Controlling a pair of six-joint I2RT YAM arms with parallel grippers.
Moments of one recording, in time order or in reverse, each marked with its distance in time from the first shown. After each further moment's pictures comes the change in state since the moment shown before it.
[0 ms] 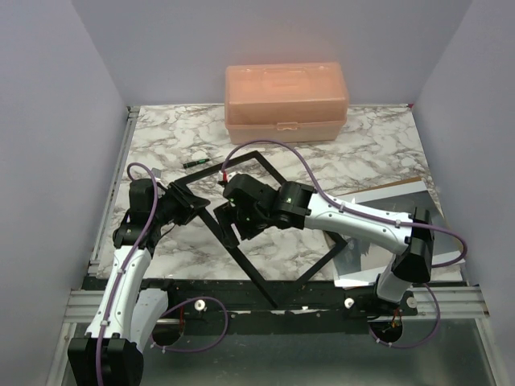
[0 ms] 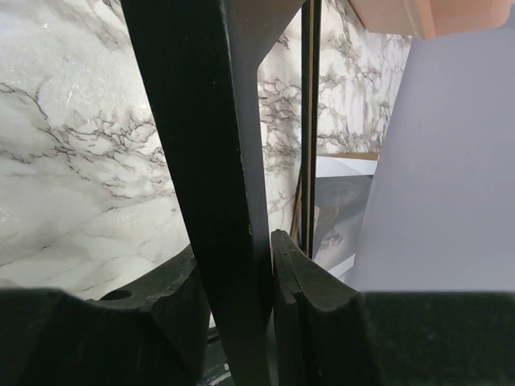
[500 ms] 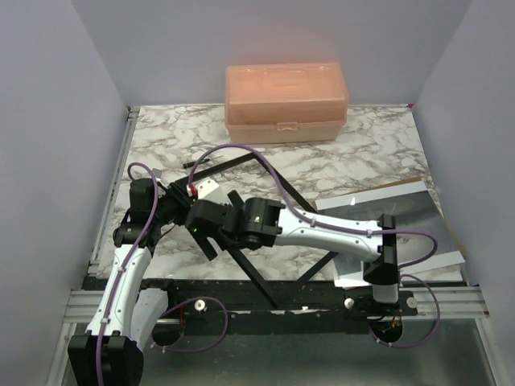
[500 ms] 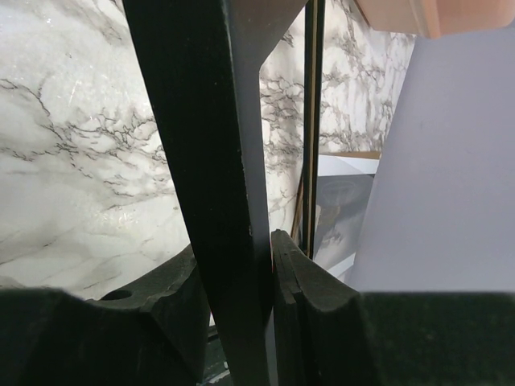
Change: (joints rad) left arm 0.000 0.011 0.000 -0.003 0.005 0.000; right arm 0.164 0.181 0.374 -0.218 0.384 -0.008
